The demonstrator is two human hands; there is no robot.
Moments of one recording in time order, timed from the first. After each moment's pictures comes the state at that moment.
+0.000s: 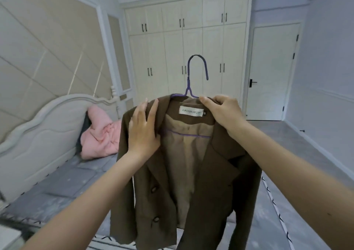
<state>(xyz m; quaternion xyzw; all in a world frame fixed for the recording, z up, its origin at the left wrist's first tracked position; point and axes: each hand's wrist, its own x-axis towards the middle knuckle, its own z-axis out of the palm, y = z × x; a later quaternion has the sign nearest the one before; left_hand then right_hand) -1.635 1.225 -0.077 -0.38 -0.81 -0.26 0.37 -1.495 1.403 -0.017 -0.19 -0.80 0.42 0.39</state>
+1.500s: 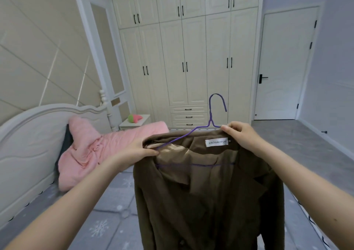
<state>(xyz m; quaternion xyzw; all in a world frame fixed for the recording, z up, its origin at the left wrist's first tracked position) -2.012 1.384 -0.093 -0.38 -0.79 -0.46 -0.17 -1.834 1.665 -0.104 -0.19 -0.85 0.42 0.26</state>
